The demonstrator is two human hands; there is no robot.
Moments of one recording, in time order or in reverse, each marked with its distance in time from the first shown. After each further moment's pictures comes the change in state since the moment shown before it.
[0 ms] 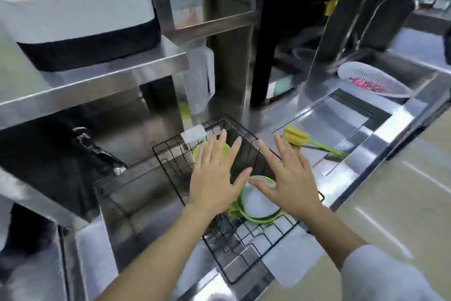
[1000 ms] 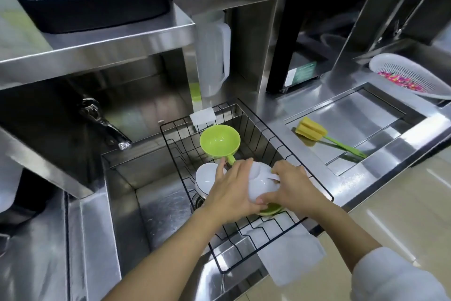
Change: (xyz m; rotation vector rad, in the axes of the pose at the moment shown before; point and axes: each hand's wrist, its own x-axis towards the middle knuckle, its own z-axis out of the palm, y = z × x) left_hand -0.023 0.021 0.032 -0.276 -0.323 -0.085; right_hand 0.004 0.010 0.007 0.377 -0.518 0.135
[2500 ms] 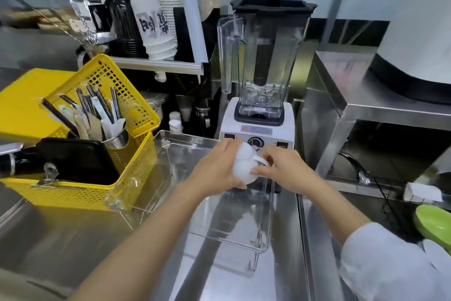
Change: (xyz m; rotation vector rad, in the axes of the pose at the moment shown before) left_hand -0.349 -0.193 -0.278 0.081 0.432 -0.598; right_hand -0.032 -0.451 0.140 -0.086 -0.227 -0.778
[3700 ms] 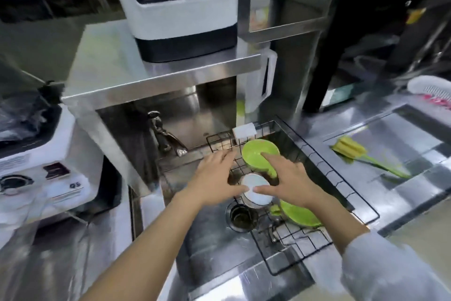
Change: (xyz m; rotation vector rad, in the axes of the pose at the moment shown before) left_hand 0.092 0.272 0.237 0.174 -0.456 0.434; right_hand -0.238 0.302 -0.071 0.010 0.160 0.591
